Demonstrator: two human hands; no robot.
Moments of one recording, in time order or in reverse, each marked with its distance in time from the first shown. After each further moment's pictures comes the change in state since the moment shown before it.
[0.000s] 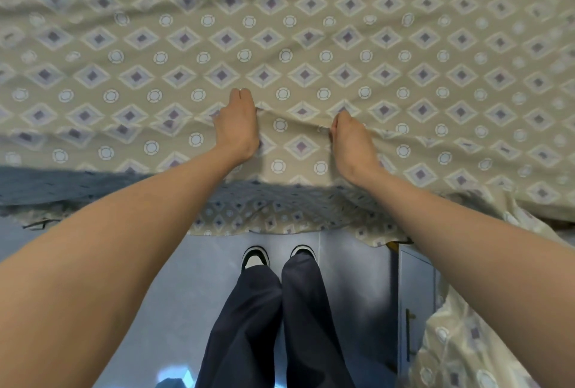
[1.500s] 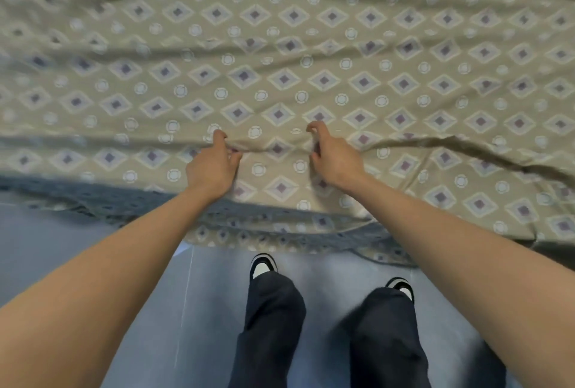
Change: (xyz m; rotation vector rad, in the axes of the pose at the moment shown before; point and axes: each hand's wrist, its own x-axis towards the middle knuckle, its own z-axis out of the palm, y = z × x) left_hand 0.016 -0.366 -0.075 -0.096 -0.152 -0.209; right_hand 0.046 -0.326 0.113 0.010 -0.229 -0.155
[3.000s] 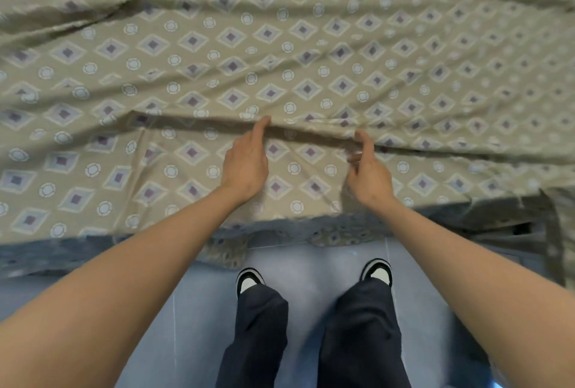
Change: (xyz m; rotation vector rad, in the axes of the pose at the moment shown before) left_hand -0.002 0.102 0.002 -0.208 0.039 0.483; right_hand -0.072 0.082 -0.024 0.207 0.289 0.393
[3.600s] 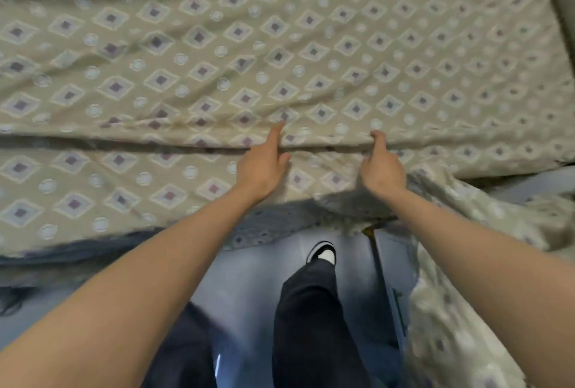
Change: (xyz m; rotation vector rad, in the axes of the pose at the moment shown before) left_hand 0.035 0.297 0.202 -0.064 -0.236 0.030; right_hand 0.049 0.300 -0.177 -0.154 0.010 0.301
